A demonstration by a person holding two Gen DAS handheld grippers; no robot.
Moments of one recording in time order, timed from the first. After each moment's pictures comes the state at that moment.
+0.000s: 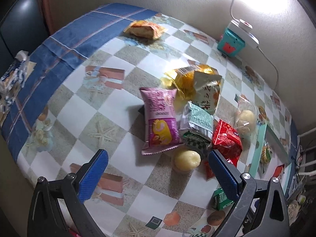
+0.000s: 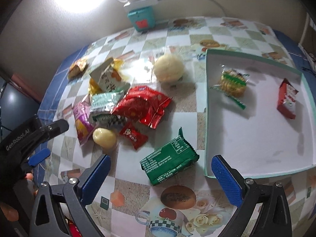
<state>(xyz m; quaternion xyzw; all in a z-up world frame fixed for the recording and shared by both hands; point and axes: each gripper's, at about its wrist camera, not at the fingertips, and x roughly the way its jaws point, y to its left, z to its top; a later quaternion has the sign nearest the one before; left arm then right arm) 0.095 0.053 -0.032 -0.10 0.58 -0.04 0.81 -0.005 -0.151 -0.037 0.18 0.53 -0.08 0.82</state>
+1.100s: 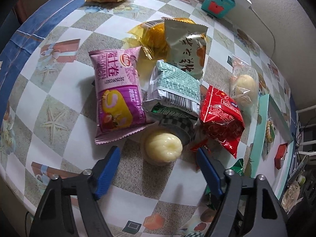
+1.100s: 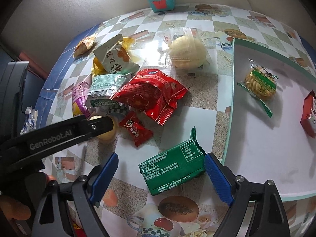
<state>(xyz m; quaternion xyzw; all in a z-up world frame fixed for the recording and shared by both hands) 0.108 0.005 -0.085 -0.08 0.65 -0.09 0.75 0.017 -0.145 -0.066 0.16 0.57 -0.02 0.81</state>
